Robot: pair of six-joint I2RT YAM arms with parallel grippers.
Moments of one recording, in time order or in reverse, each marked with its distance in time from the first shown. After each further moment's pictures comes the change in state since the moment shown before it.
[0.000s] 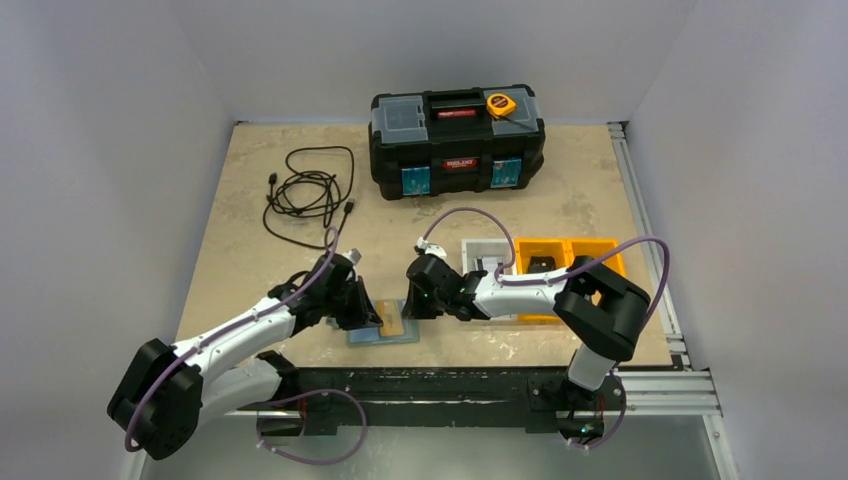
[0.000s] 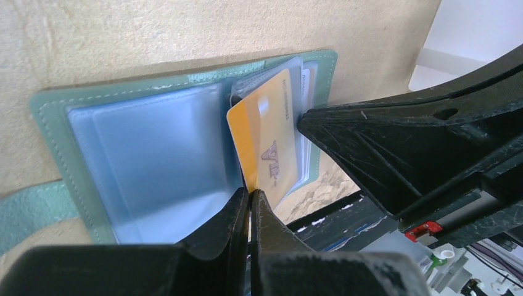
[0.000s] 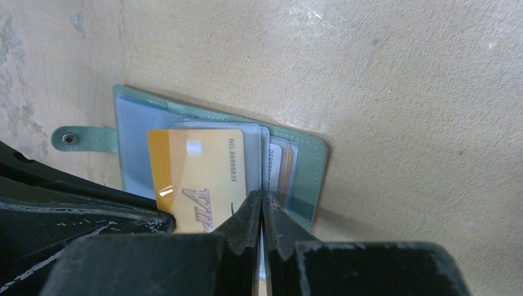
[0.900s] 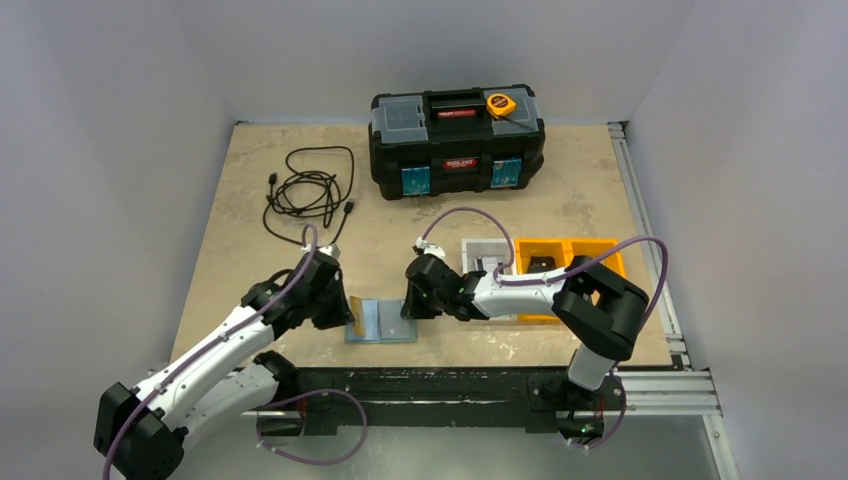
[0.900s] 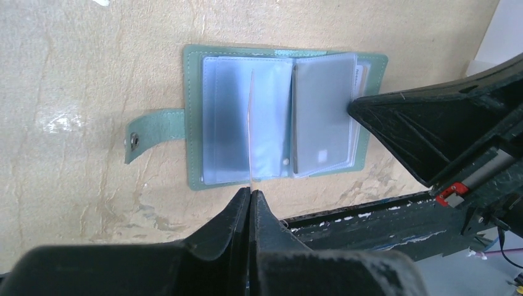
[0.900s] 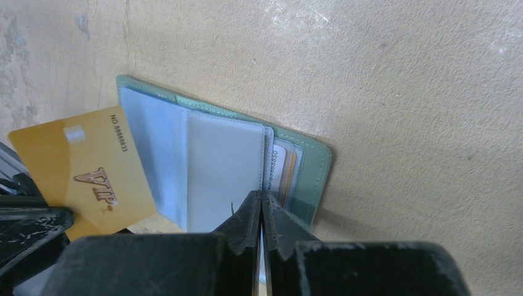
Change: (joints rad) left arm 0.007 -0.192 0.140 -0.418 -0.232 0.089; right arm 0.000 0.007 0.002 0.018 -0.002 0.000
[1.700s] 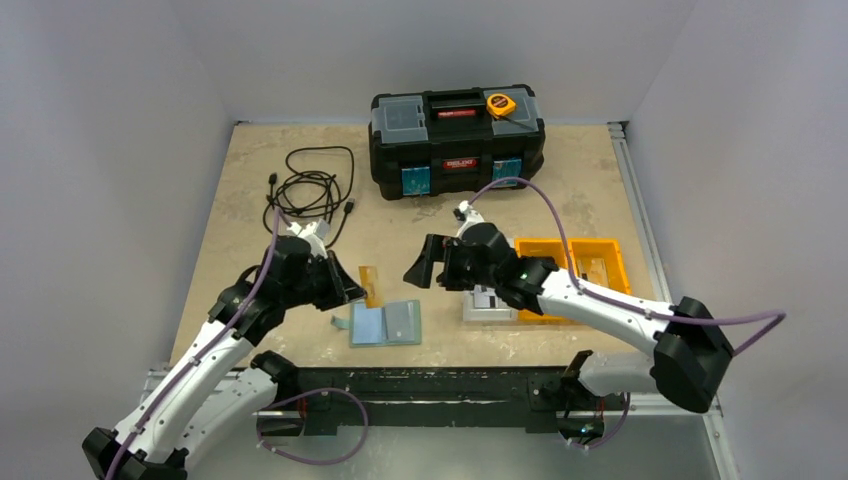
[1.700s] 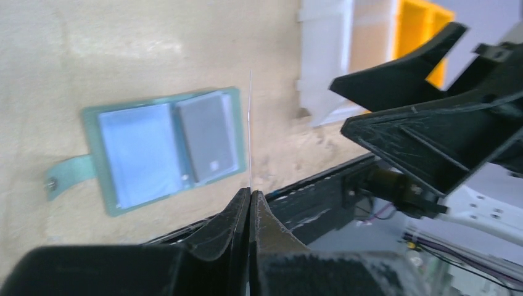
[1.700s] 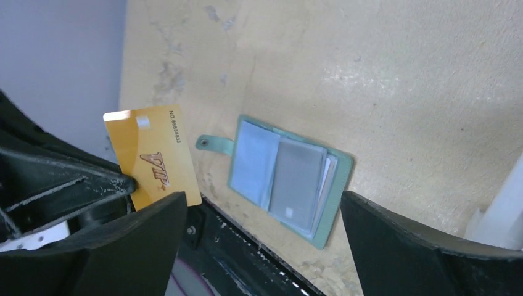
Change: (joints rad) left arm 0.072 -0.151 0.140 0.021 0.170 -0.019; right arm -0.146 -0.415 -0.036 -0.098 -0.124 -0.093
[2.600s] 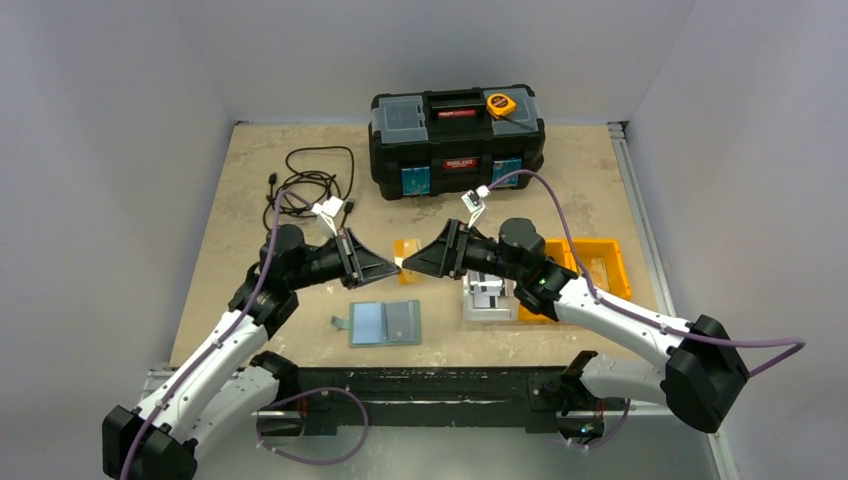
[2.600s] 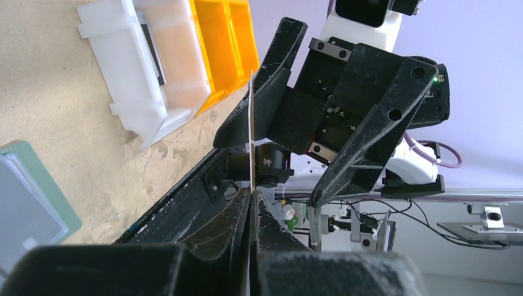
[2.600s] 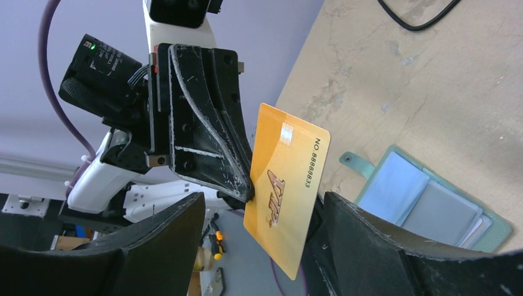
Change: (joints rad) left arm 0.086 0.082 -0.136 0.715 0.478 -0.318; right arm -0.127 -0.139 -0.143 0.499 -0.399 0.157
